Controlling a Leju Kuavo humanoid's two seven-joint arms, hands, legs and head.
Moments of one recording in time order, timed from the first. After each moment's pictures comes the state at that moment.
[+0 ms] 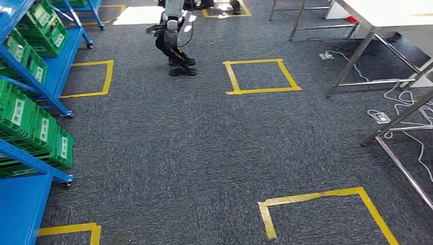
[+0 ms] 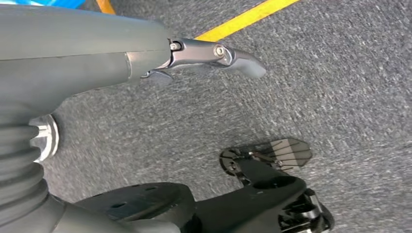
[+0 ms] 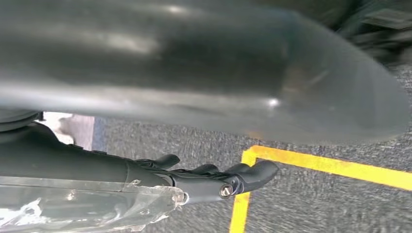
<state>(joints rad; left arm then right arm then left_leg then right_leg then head) -0.06 -0.11 0.47 -0.23 -0.82 0.11 -0.22 -0.07 0.22 -0.87 -0.21 1.14 -0.19 -0.02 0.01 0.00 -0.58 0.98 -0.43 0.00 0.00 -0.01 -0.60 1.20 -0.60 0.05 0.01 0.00</state>
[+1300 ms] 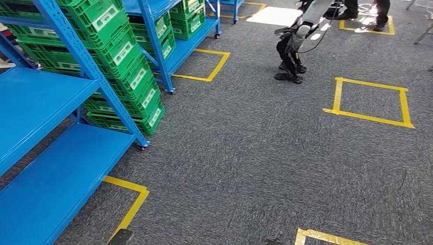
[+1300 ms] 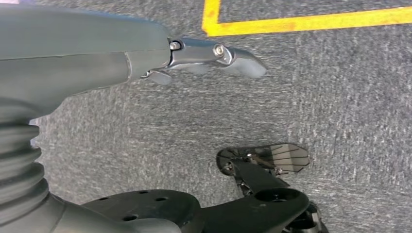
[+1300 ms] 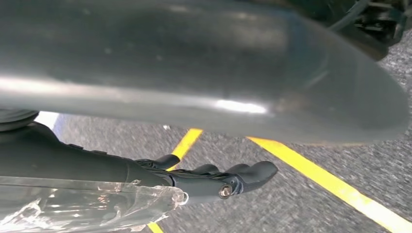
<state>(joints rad) -0.07 -0.11 0.49 -0.23 -0.83 0.11 -0.22 -0.07 0.22 -0.87 -0.20 1.14 -0.19 -0.02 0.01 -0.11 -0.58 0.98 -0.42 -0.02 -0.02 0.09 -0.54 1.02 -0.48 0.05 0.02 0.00</state>
